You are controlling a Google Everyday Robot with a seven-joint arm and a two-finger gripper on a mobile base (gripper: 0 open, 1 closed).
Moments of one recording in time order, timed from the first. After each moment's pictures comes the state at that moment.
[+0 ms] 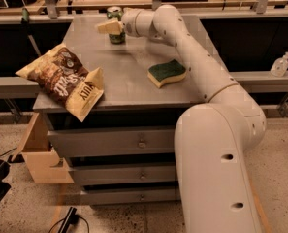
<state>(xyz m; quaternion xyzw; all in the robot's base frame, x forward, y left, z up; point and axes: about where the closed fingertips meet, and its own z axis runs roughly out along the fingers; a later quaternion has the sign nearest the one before) 0.910 0.101 0.915 -0.36 0.67 0.26 0.60</state>
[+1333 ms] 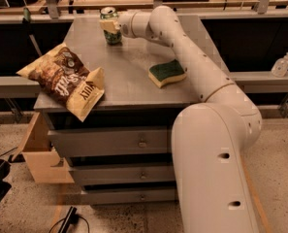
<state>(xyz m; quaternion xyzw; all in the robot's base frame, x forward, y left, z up) 0.909 0.115 0.909 -0.36 0.66 0.27 0.60</state>
